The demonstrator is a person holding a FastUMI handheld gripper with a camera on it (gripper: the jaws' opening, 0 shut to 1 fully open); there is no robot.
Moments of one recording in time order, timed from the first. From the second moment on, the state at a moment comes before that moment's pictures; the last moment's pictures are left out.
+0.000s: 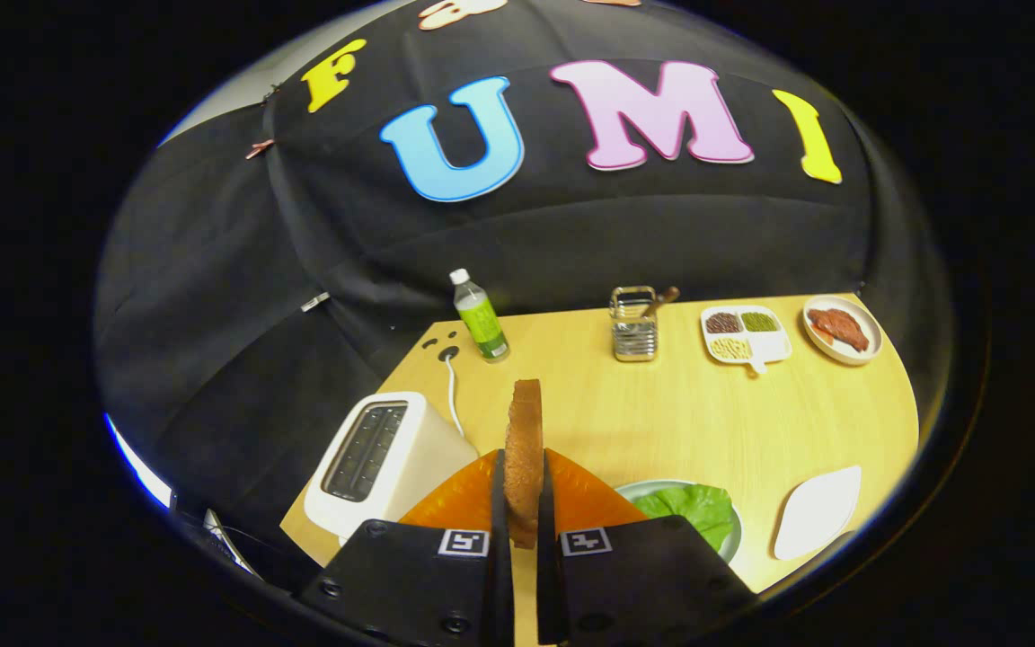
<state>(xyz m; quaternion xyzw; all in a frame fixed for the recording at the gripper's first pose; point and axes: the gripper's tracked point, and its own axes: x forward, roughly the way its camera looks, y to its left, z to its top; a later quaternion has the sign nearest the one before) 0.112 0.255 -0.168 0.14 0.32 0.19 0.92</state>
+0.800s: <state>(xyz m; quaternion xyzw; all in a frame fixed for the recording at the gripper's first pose) 0.096 0.178 -0.278 0.20 0.40 0.12 0.89</state>
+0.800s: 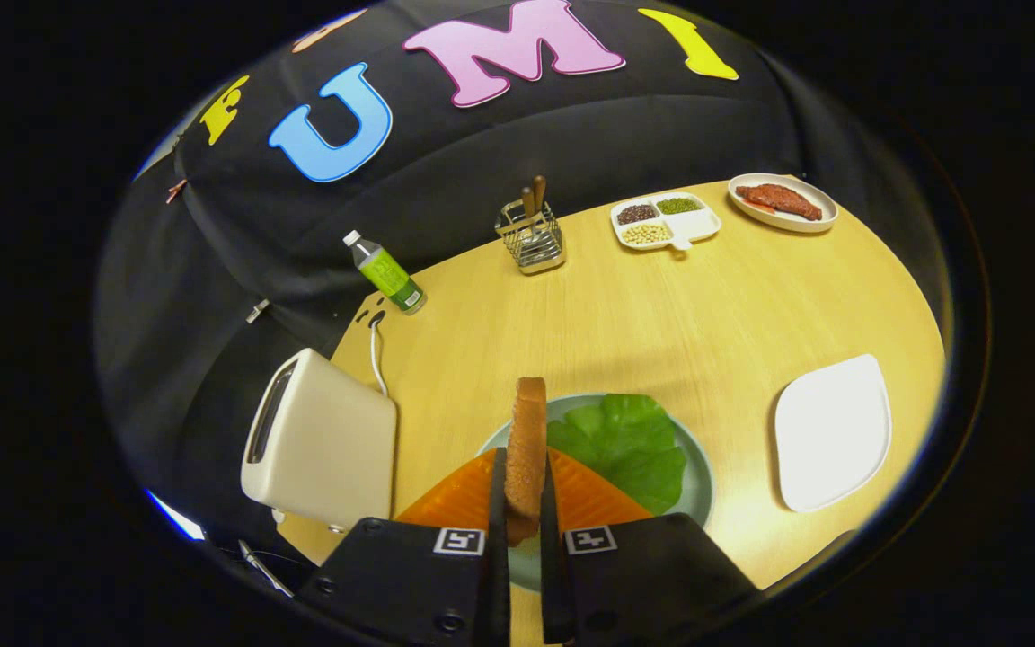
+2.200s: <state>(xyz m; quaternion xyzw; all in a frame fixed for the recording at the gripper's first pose) 0.089 -0.028 -0.078 0.06 0.17 0.12 0.98</state>
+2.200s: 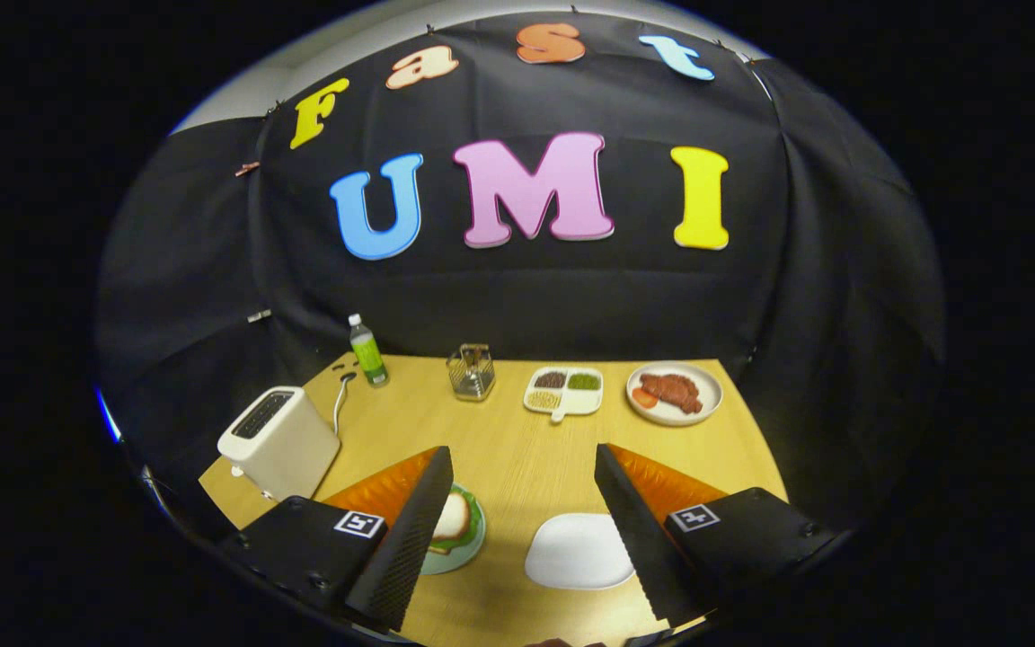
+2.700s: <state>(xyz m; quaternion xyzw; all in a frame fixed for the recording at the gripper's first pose) 0.046 -0.134 0.047 0.07 0.02 -0.01 1.00</state>
